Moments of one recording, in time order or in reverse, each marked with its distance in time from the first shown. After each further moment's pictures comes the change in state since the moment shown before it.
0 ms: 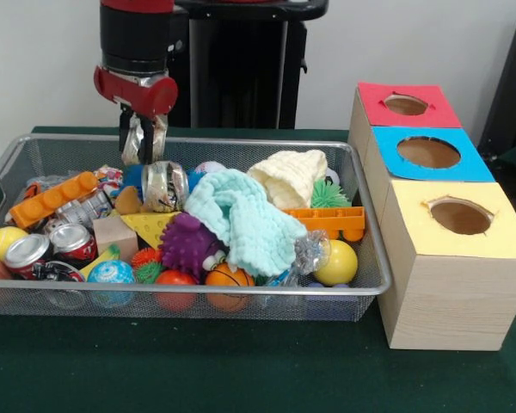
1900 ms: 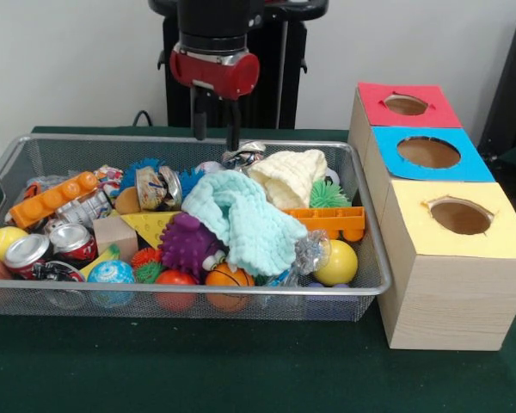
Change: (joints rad) arm 0.131 -0.082 0.023 0.023 0.055 0.107 0.099
